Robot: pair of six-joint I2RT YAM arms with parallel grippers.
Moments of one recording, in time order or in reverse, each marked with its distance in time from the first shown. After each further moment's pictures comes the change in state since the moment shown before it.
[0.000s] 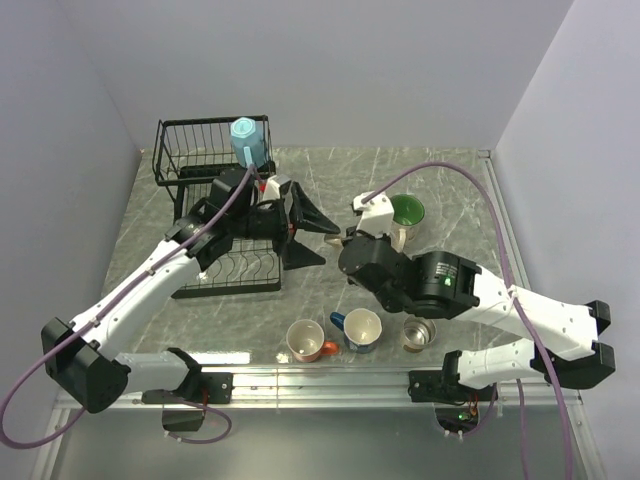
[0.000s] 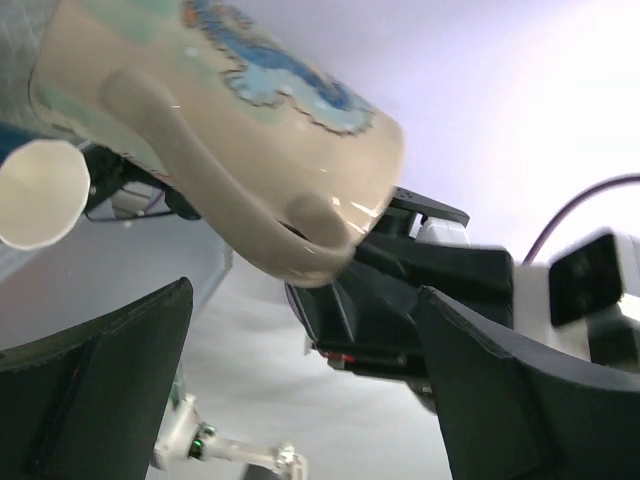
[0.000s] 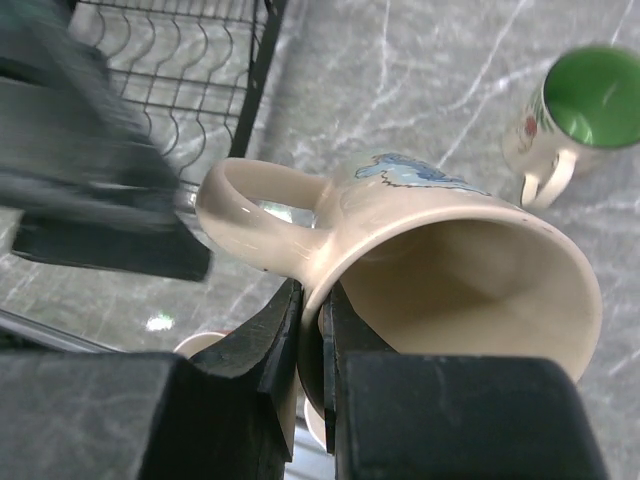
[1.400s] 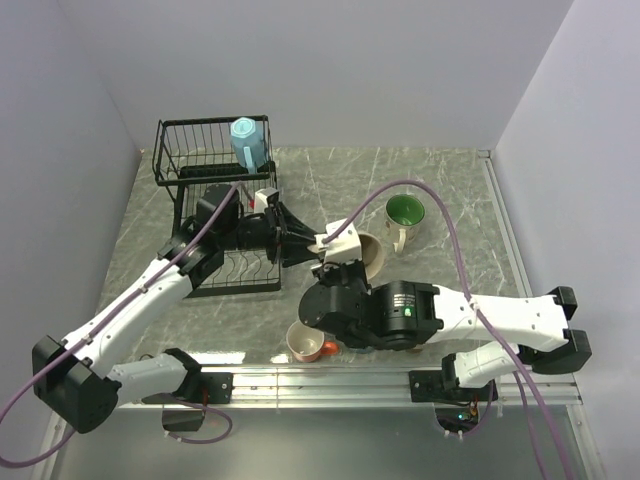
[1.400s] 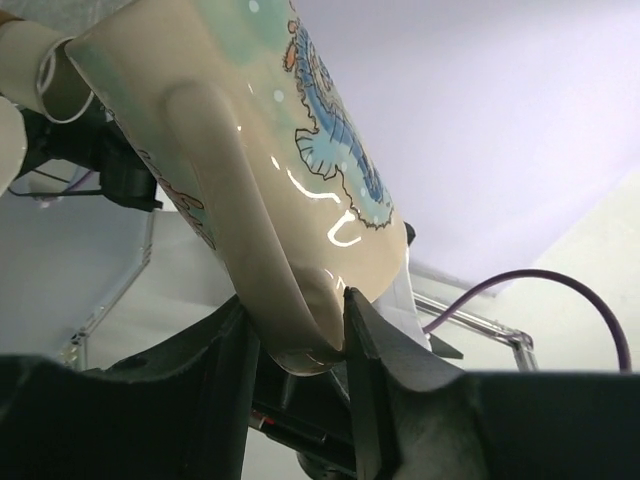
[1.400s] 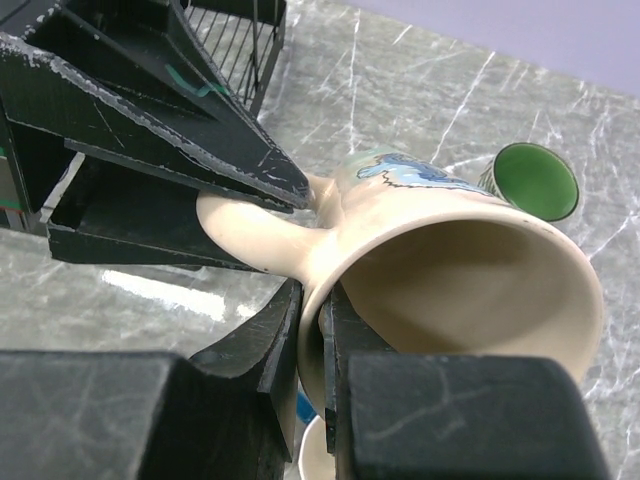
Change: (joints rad) left arm 0.033 -0.108 -0.188 0.182 0.020 -0.265; right arm 0.256 0.124 -0.002 0.094 0.403 -0.063
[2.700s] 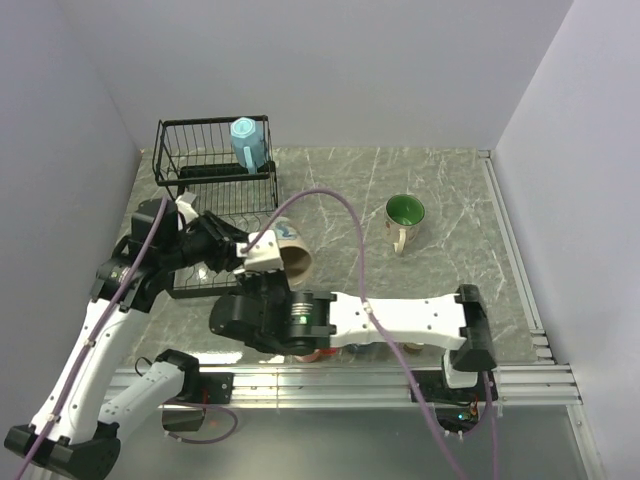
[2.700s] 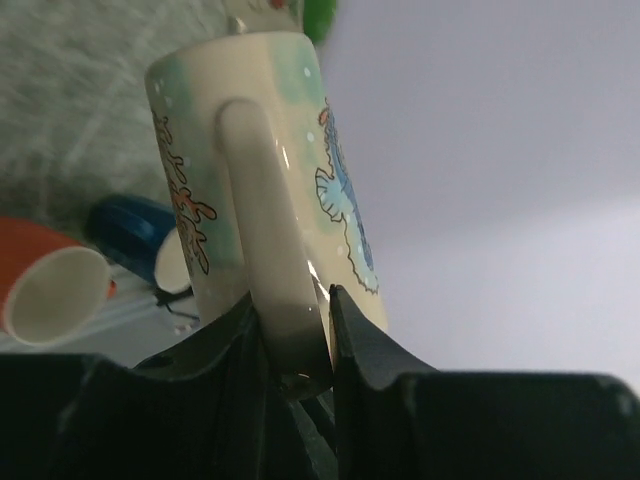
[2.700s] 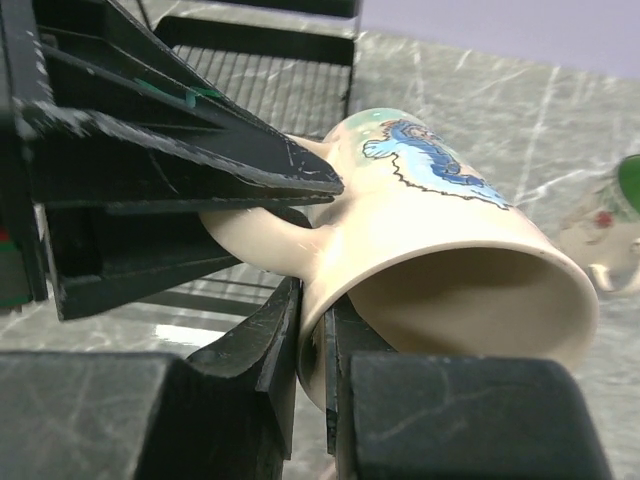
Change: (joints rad) left arm 0.253 -0.280 0.064 -0.529 -0.253 0.289; right arm 0.029 0.435 0.294 0.151 0.085 0.086
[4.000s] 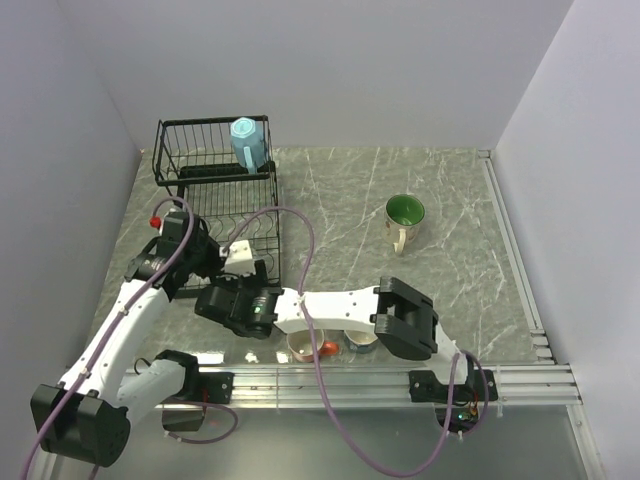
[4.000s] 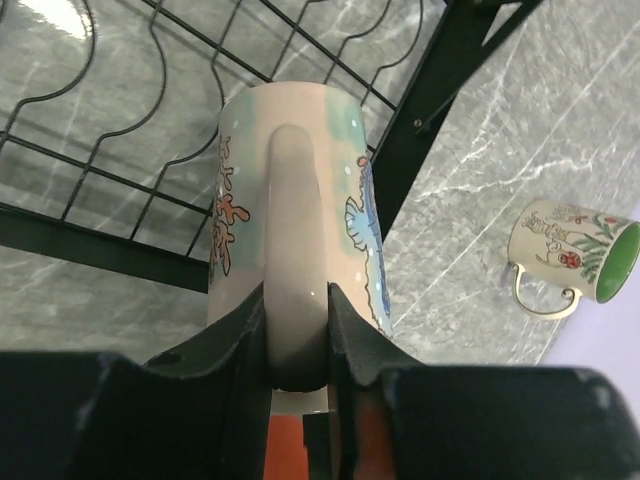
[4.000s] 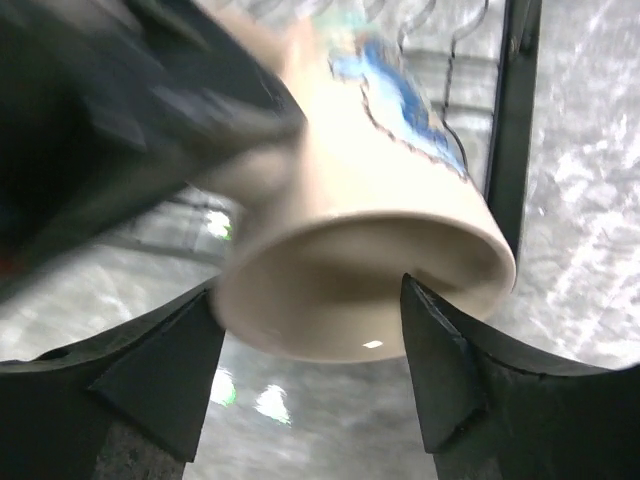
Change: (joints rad) left arm 0.089 0.101 -0.254 0.036 -0.573 0.345; right arm -0.154 0.352 -0.019 0.293 -0.335 0.103
